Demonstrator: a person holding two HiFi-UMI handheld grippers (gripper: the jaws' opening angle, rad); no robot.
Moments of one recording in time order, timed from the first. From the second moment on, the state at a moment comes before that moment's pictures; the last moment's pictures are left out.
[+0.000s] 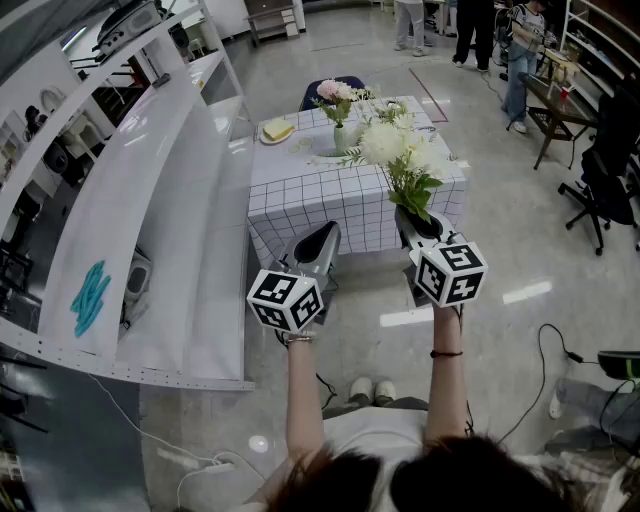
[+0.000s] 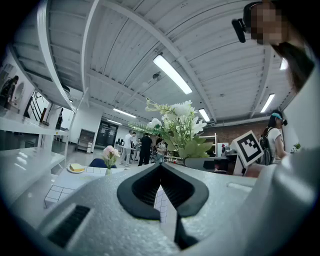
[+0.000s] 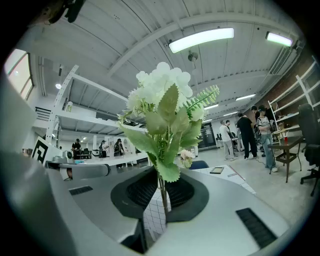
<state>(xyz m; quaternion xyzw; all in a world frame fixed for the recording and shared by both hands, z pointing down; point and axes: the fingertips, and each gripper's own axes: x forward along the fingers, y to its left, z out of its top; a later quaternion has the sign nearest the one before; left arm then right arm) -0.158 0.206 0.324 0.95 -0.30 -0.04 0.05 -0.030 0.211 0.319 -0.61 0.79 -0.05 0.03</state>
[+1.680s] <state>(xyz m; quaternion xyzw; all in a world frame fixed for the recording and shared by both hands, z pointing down) -0.126 0.133 0.339 0.94 -0.32 -0.04 0.07 0.004 0.138 0.331 -0.58 0.81 -0.08 0.05</state>
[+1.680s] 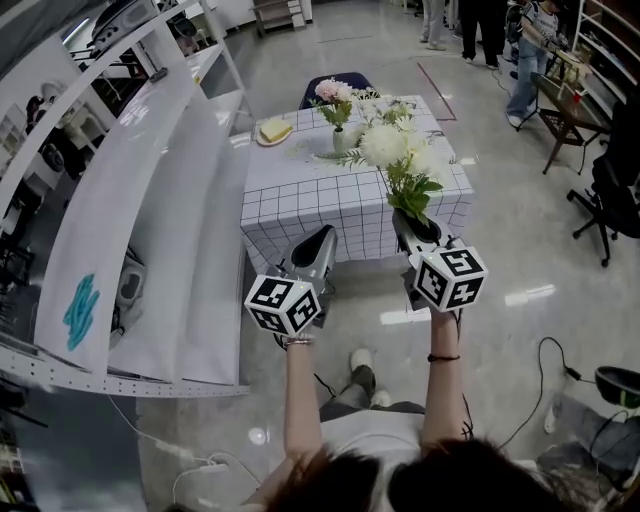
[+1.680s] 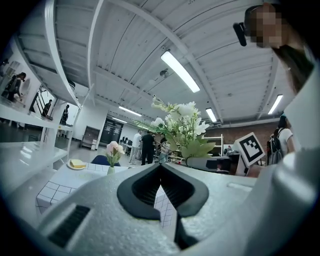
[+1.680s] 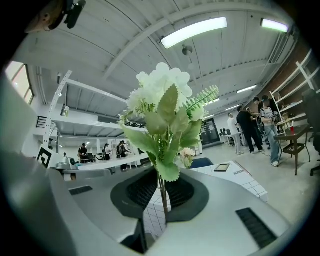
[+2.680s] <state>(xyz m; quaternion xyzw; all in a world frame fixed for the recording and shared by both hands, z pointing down) -0.099 -0.015 0.340 0.96 -0.25 -0.06 0.07 0.025 -0.006 0.348 -0.60 0.79 -0.10 0.07</state>
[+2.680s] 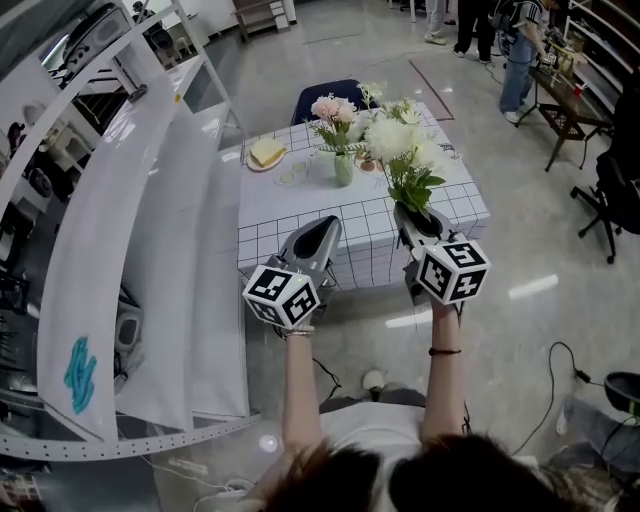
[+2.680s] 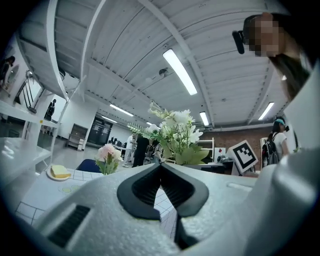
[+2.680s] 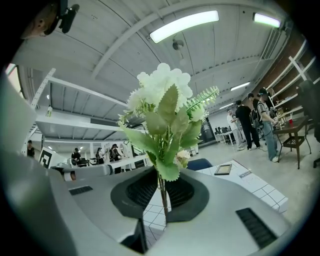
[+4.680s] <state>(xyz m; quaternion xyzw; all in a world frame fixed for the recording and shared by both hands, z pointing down) -0.029 -0.208 0.359 0.93 -0.35 -0.04 0.12 0.126 -0.214 0.346 -0.56 0.81 -0.14 0.09</state>
